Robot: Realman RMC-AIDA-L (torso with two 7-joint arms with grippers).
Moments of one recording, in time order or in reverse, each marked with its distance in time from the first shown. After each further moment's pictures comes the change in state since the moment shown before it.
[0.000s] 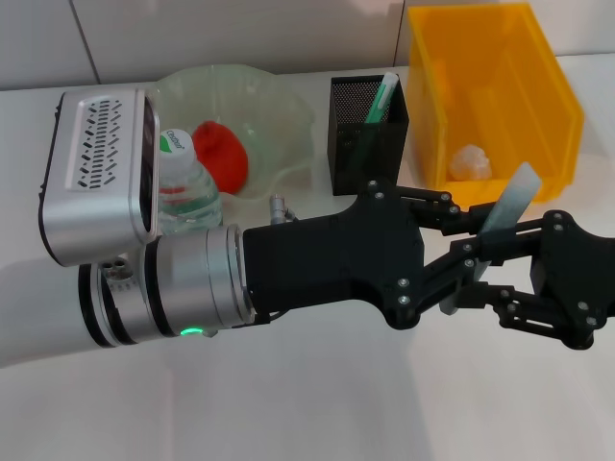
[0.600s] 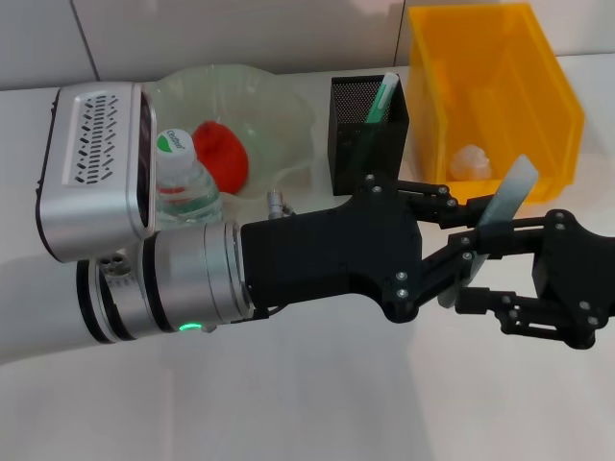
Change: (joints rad) left arm -0.001 0.000 -0.008 0.003 0.000 -0.003 0.002; right arm -0.002 0.000 0.001 -0.006 0.000 0.000 0.001
